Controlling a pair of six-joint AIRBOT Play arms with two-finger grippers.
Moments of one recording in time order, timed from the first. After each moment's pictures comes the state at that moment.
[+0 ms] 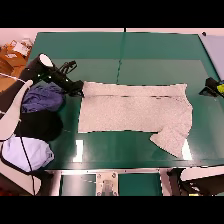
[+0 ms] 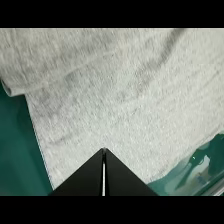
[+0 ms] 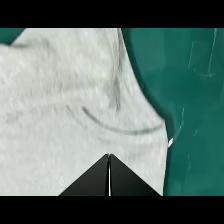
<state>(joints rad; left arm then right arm) -0.10 -1.75 1.55 0.98 -1.40 -1.38 -0.61 -1.61 1.56 -1.22 1.44 1.38</state>
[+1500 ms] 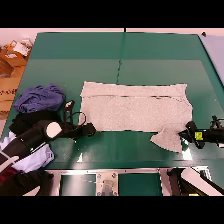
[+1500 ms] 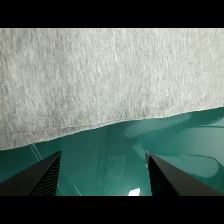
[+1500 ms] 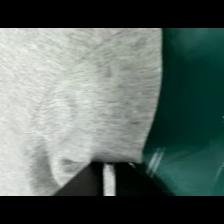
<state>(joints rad) -0.54 -0.99 0.50 1.05 -0.66 -1.90 -0.80 -1.07 0.47 -1.05 1.10 1.43</state>
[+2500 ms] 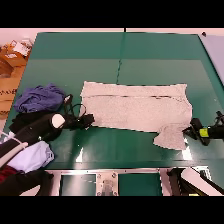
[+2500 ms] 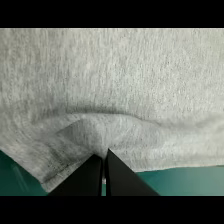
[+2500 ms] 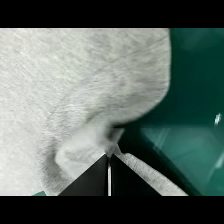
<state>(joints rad) -0.46 -1.15 0.59 1.00 -0.54 -1.86 -0.80 -1.07 0.58 -1.10 1.18 1.46</state>
